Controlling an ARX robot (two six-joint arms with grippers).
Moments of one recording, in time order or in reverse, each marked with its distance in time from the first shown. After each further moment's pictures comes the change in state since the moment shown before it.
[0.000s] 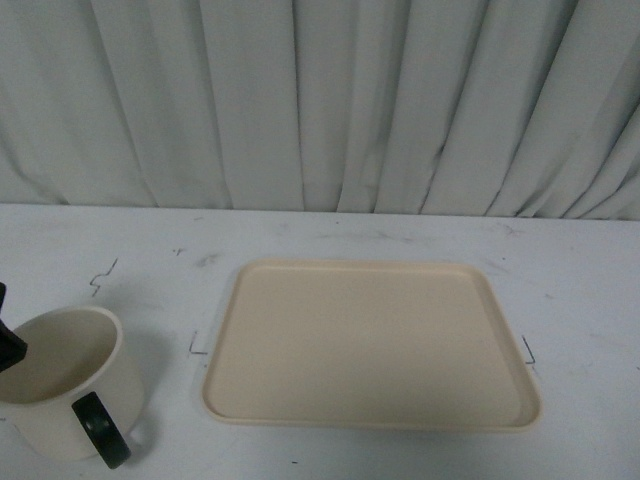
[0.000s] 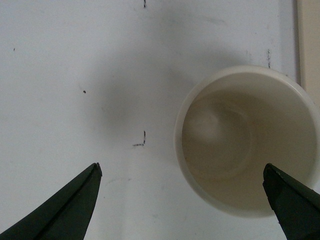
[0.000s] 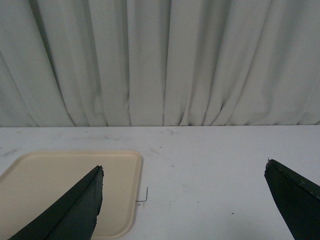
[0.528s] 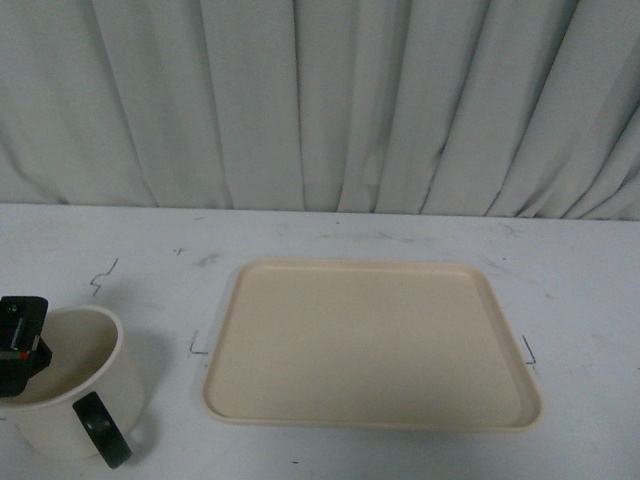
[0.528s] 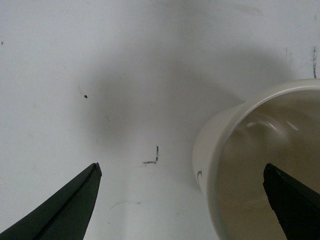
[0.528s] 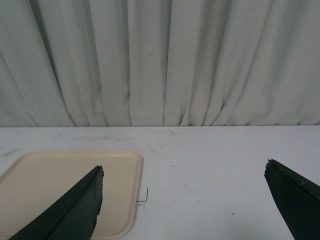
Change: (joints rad) left arm 0.011 0.198 0.062 0.083 -0.032 0.008; right arm 0.000 0.000 0.000 0.000 0.000 0.000
